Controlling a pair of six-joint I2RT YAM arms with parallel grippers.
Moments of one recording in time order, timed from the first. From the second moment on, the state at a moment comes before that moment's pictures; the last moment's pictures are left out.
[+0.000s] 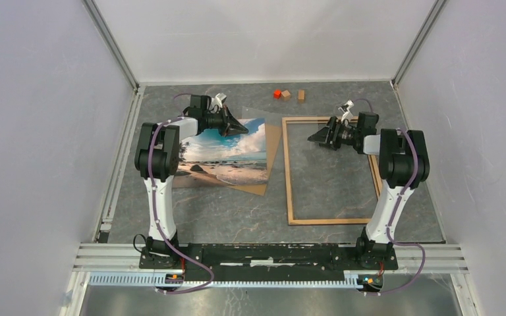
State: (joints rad) left arm -0.16 2.21 1.45 0.02 1.00 -0.73; right arm -0.08 2.07 1.05 0.33 -1.01 0.43
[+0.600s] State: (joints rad) left arm -0.17 2.22 1.35 0.20 0.98 -0.88; right arm -0.12 1.96 0.59 1.15 -1.03 1.05
